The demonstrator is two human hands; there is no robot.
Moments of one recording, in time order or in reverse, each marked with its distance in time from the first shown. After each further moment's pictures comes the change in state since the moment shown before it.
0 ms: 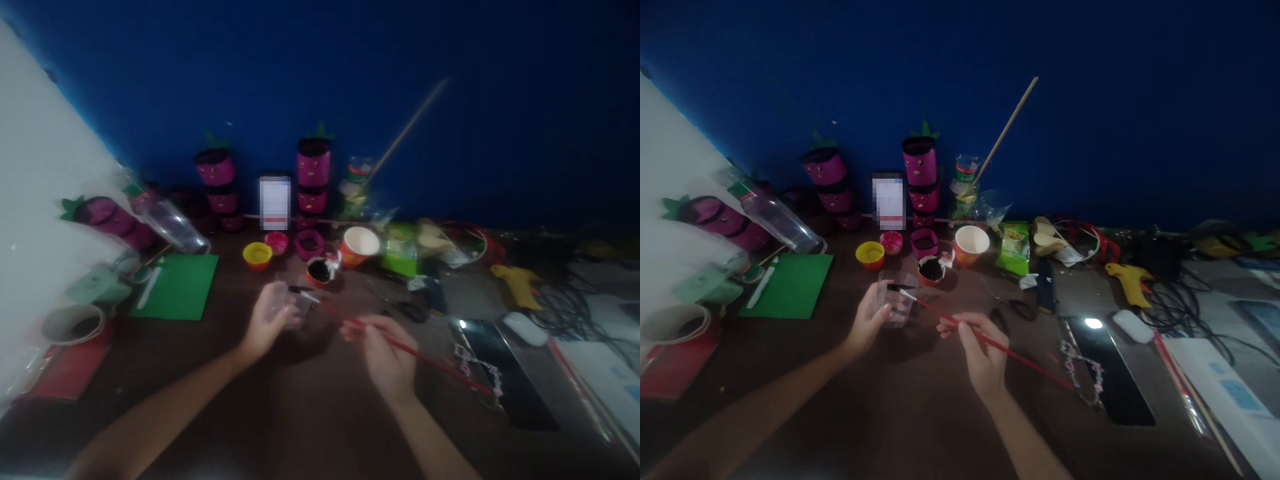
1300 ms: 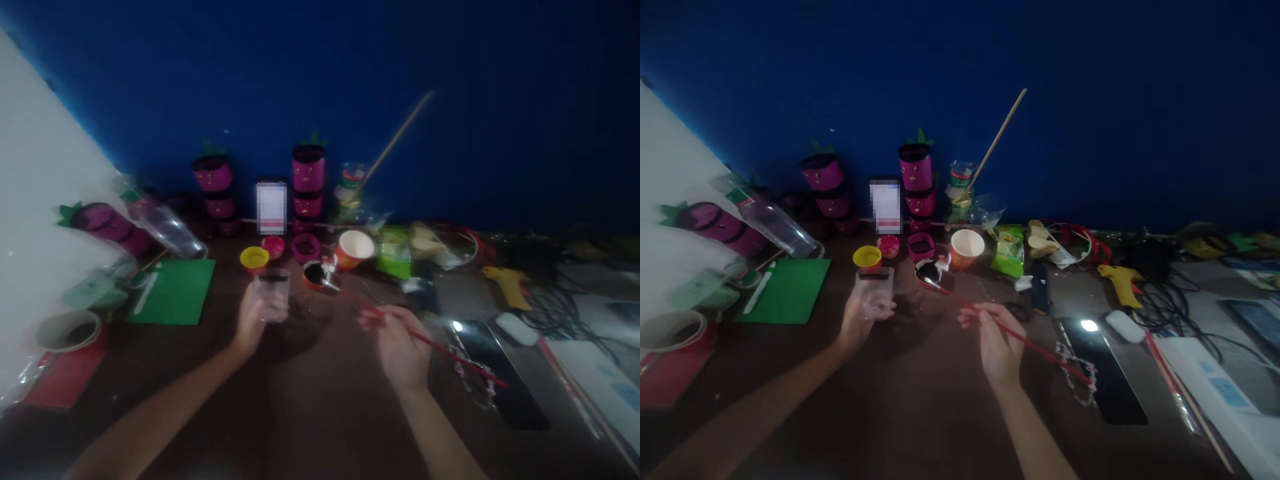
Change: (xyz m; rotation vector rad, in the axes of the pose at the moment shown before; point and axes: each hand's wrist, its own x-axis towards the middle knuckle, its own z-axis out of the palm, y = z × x) left_hand 0.011 -0.004 -0.015 -0.142 0.083 0.075; right_hand 0.022 -0.008 -0.018 0.030 0.148 -0.072
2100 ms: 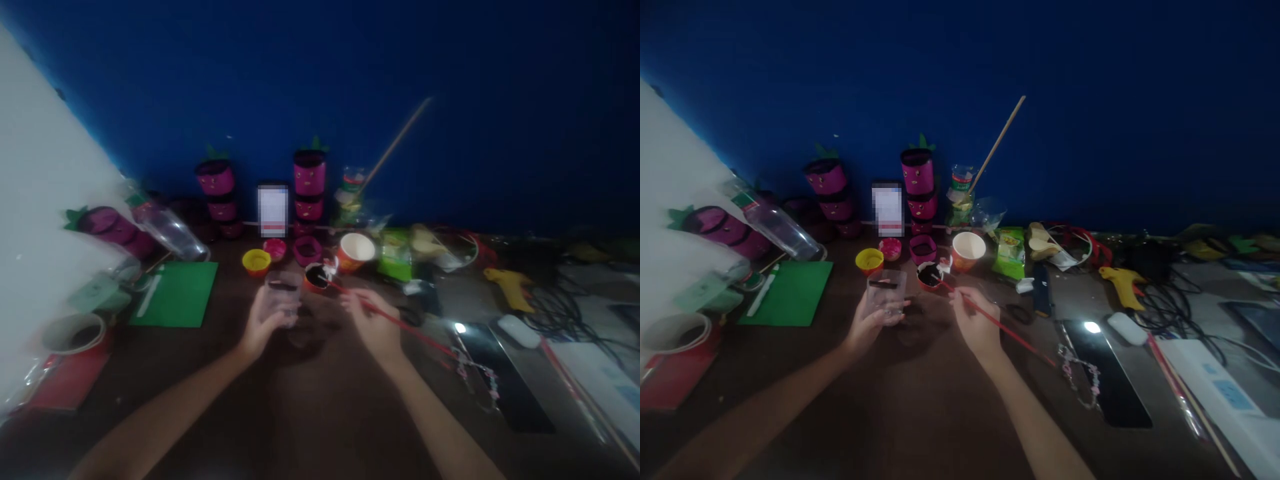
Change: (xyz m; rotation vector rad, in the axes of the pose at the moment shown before) left_hand -0.003 -0.005 0.002 -0.051 -0.186 -0.037; right_hand 0.024 0.020 0.016 -0.688 -0.115 -0.115
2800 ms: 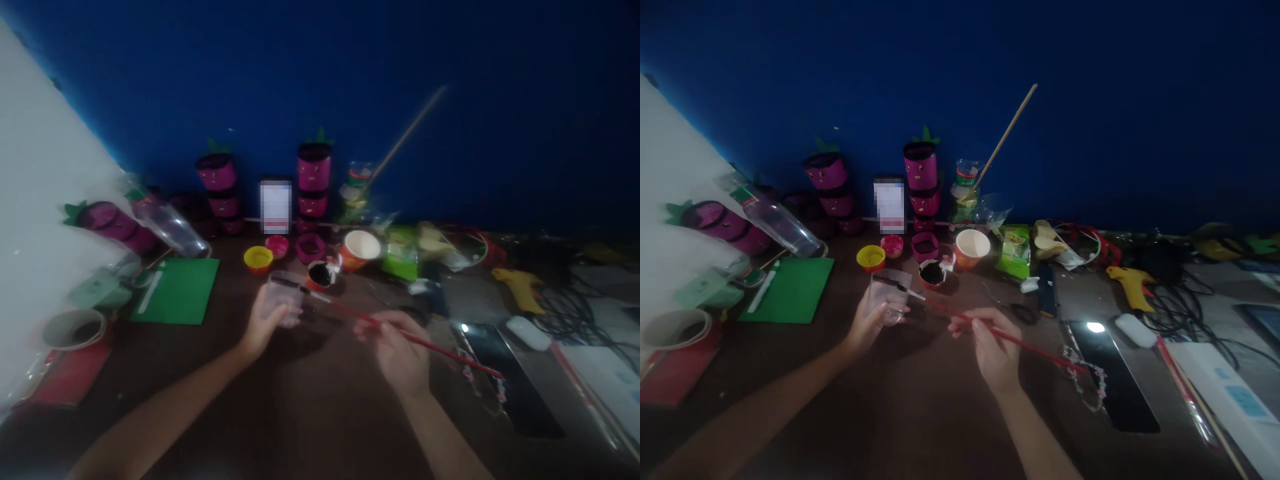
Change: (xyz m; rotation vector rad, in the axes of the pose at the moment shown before) left_hand 0.002 -0.002 -0.002 0.051 0.064 -0.071; right_hand -0.025 -0.025 -0.017 0.779 -0.032 0.150
